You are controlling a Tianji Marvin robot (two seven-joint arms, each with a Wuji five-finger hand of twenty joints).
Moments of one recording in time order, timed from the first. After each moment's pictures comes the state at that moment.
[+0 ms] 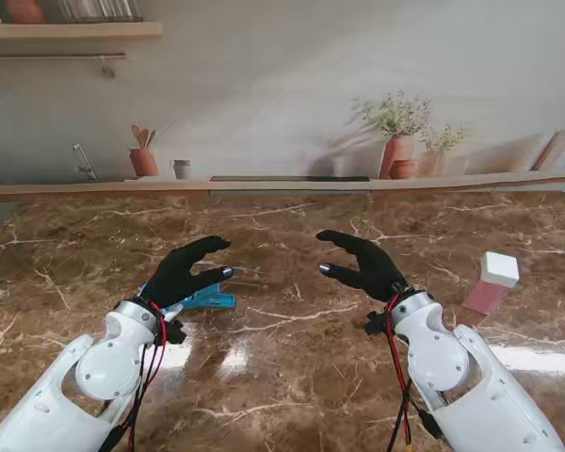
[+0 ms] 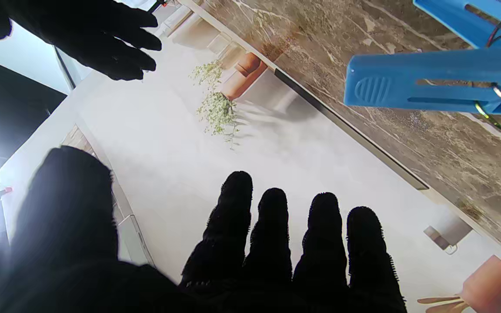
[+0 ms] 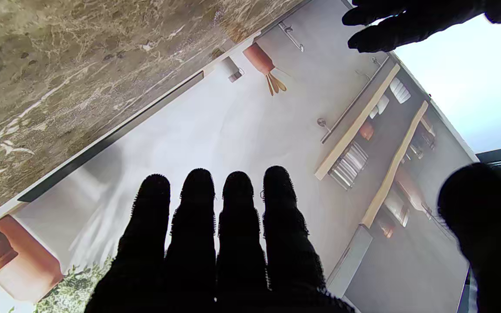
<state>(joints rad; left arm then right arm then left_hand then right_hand) 1.61 -1.14 -1.26 -1.63 0.41 -0.17 0.09 -1.57 -1.13 1.26 -1.58 -0.44 -0.24 -0.08 0.53 -0.20 0.03 -0.02 0.53 0.08 0.17 0.21 0.45 0.03 0.18 0.20 0.34 0.11 0.14 0.36 -0.01 0.04 0.65 0.33 -0.04 -0.41 0.82 -0.01 0.49 0.01 0.16 0.48 0.56 -0.01 0.09 0.19 0.54 -0.02 0.09 0.21 0.26 -0.02 0.56 0.27</state>
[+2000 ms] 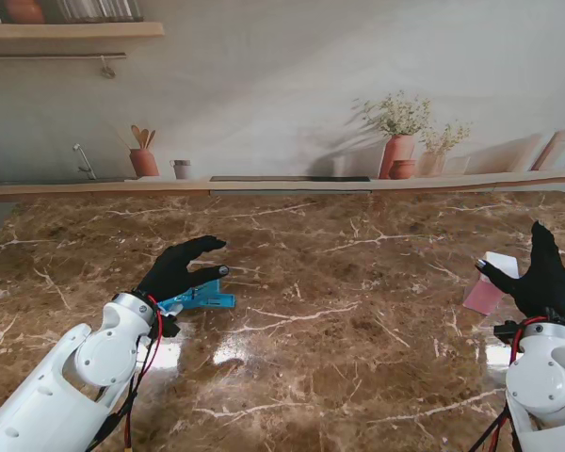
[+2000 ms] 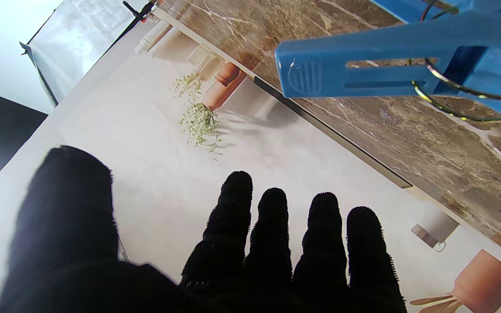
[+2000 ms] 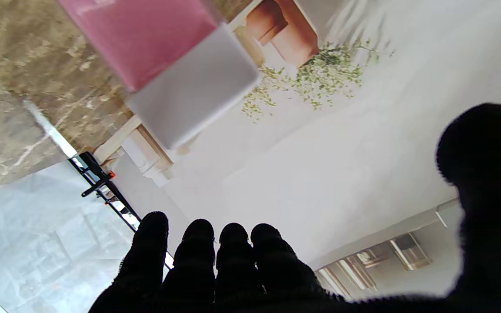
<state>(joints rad) 1.54 -1.13 -1.25 -1.52 0.45 -0.19 0.06 -1.74 -1.18 1.76 -1.49 -0.51 -0.06 -0.38 0.53 -0.20 0.03 -0.02 0.53 0.08 0.17 0.21 0.45 0.03 0.18 0.20 0.34 0.11 0.14 0.36 -0.01 0.04 0.65 0.33 0.19 -0.62 0.71 -0.04 0.18 0.20 -0.04 0.00 0.17 0.04 0.01 0.16 0.17 -0.06 0.02 0.16 0.03 -0.04 0.37 0.28</state>
